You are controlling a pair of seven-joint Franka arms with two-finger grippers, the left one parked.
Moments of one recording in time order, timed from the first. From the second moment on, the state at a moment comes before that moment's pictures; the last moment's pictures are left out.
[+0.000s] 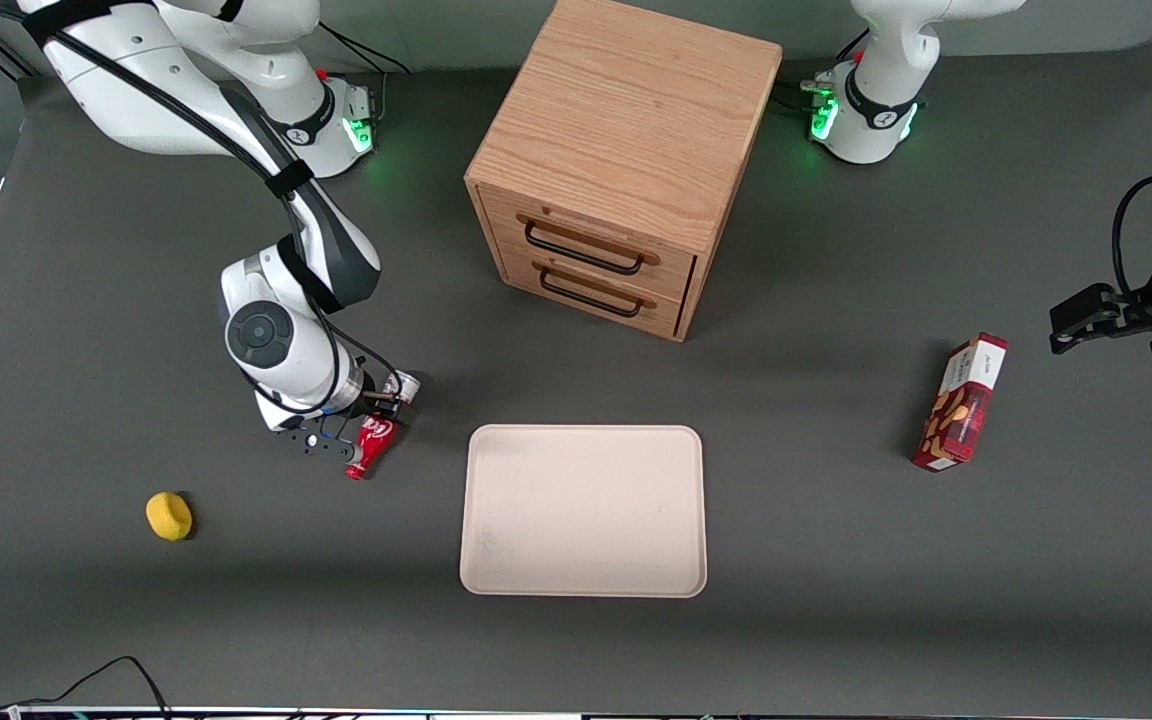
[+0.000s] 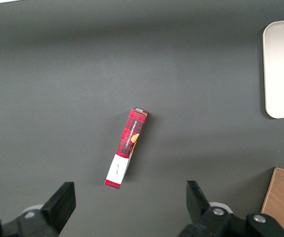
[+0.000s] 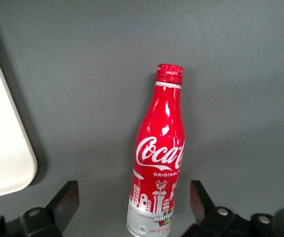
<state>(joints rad) 0.03 0.45 0.30 -1.98 -0.18 2.38 0.76</state>
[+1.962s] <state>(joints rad) 0.03 0.55 0.27 -2.00 -0.35 2.52 1.03</state>
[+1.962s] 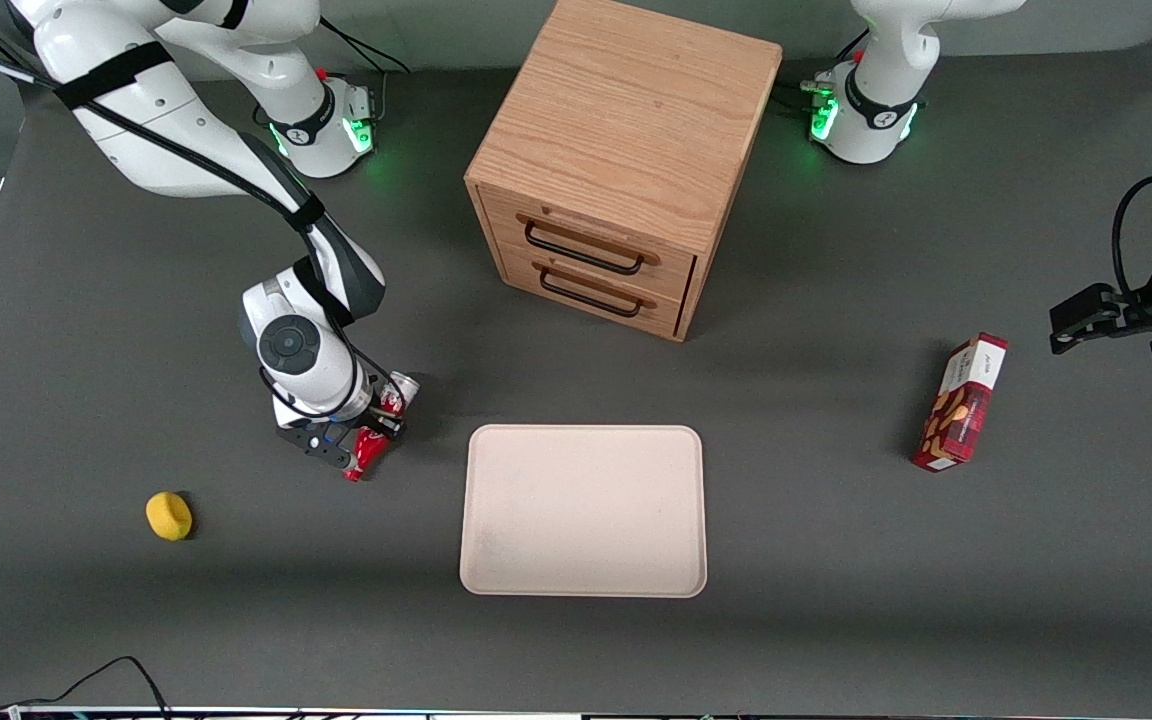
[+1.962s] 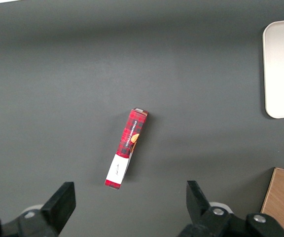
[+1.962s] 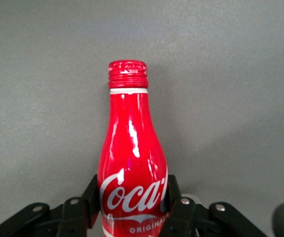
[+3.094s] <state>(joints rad) -0.04 0.23 0.21 -1.43 -0.03 1.44 0.39</state>
